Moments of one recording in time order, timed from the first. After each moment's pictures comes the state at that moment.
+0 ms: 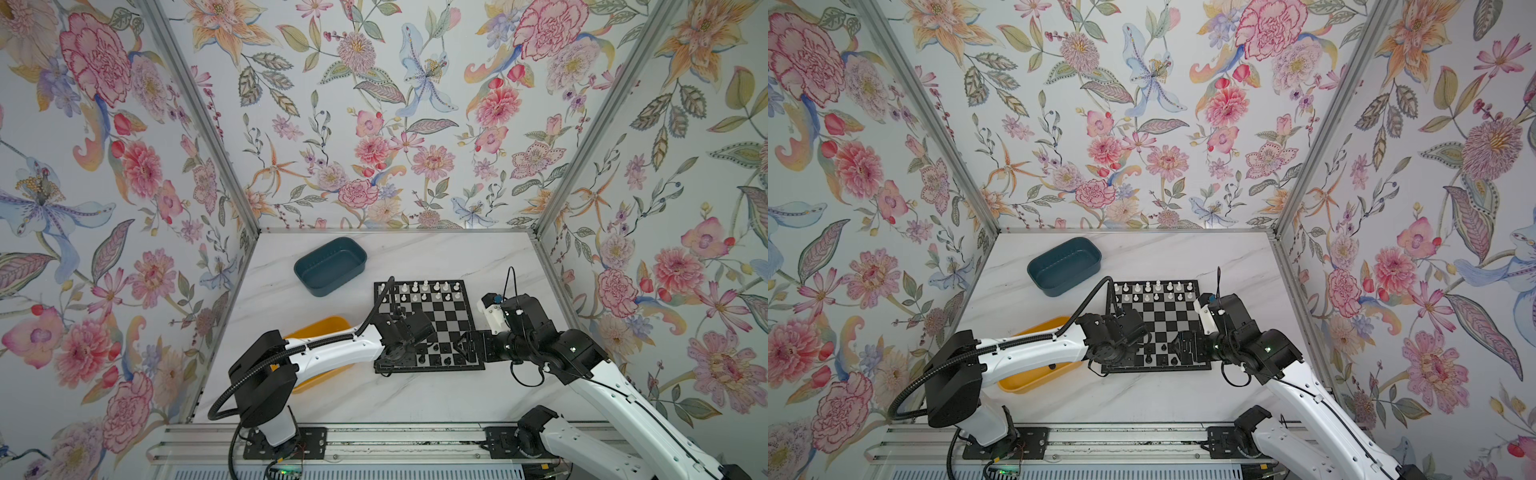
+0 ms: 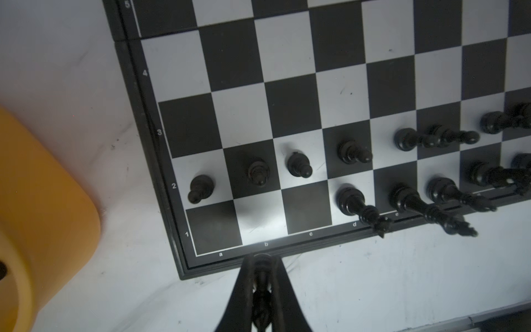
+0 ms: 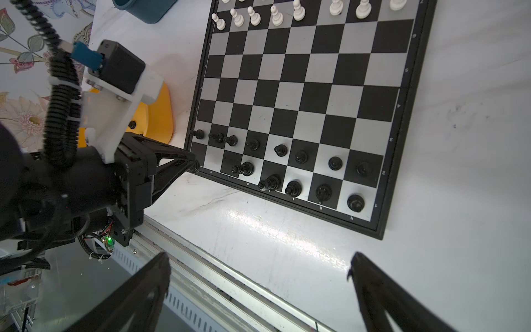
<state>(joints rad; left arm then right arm) -1.07 1.69 1.20 -0.83 -0.17 -0.87 0.57 0.85 0.91 -0.99 -0.21 0.45</state>
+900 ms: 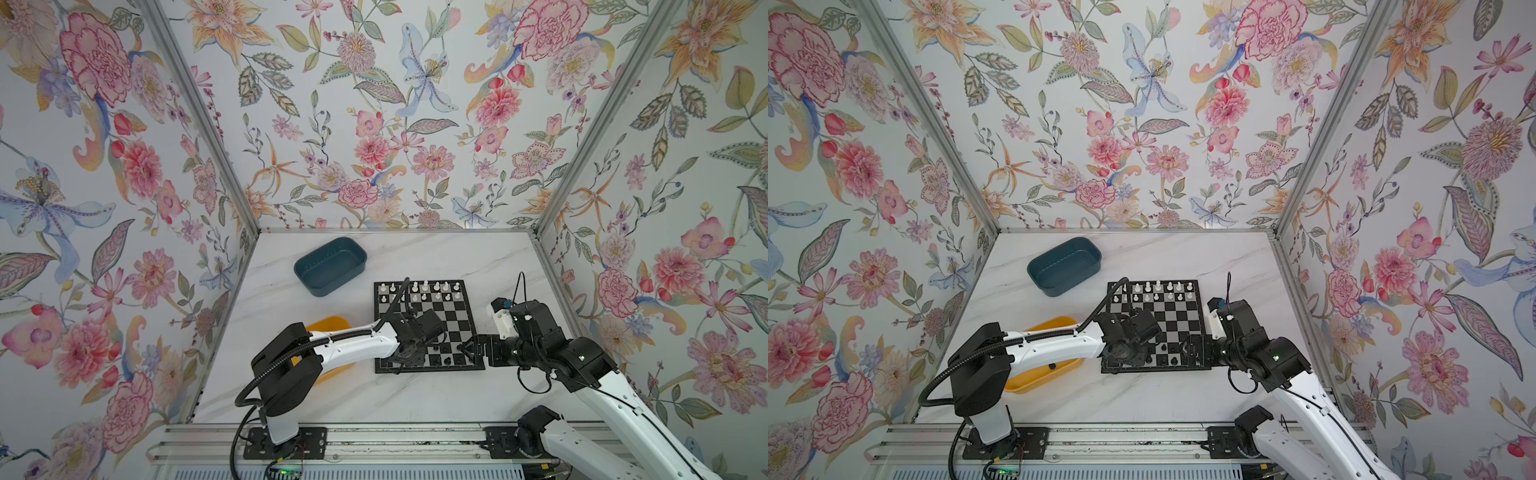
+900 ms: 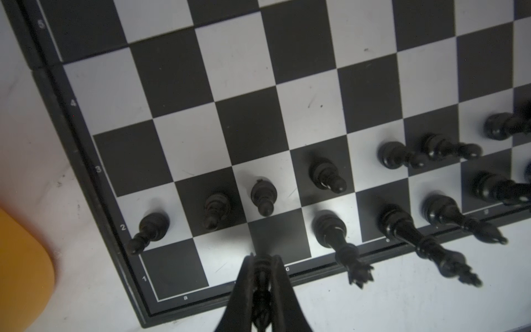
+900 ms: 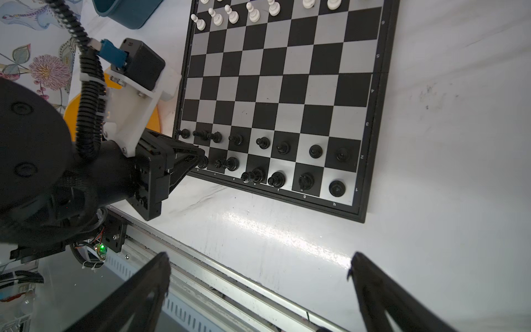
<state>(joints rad) -1.08 1.80 1.27 -0.79 -0.16 -0.82 0.52 0.79 0.87 -1.03 -0.20 0.45</state>
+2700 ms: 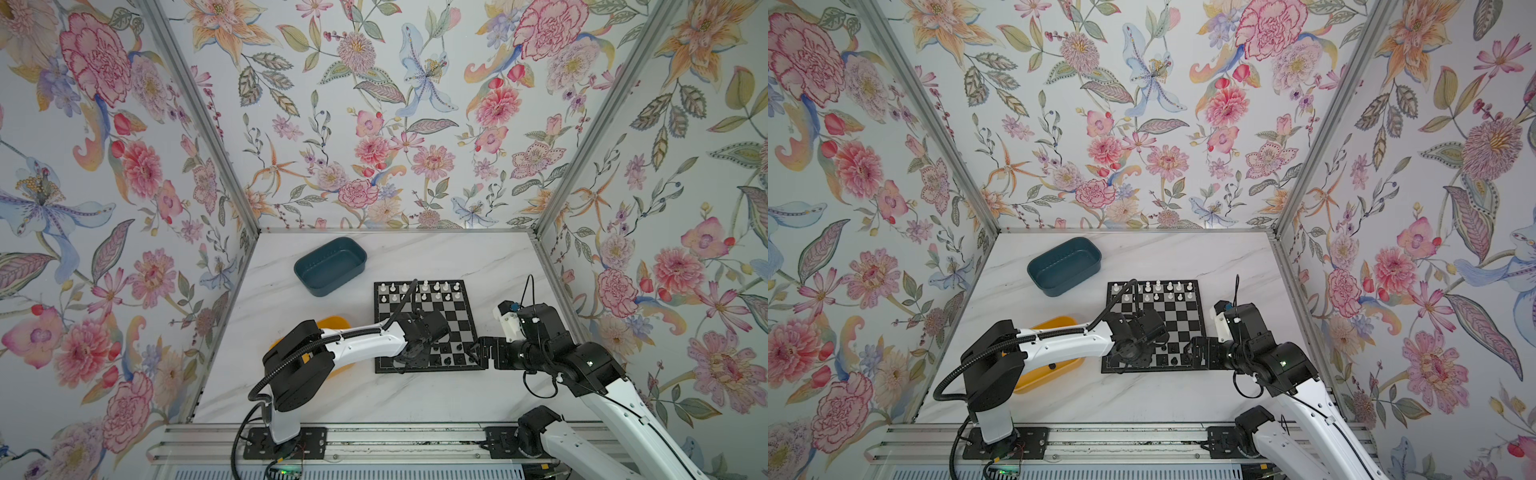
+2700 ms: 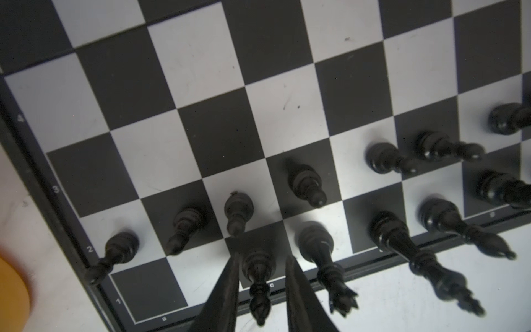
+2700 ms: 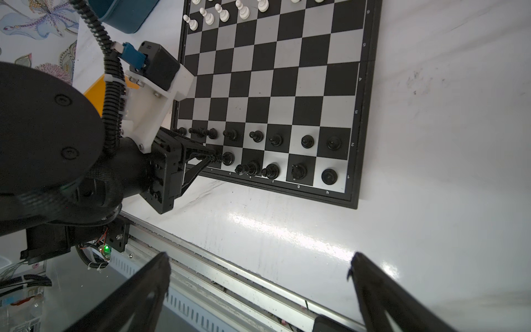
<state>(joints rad) -1.09 1.86 1.32 -0.80 -0.14 -0.79 0.48 0.75 0.87 -1.07 -0.23 0.45</state>
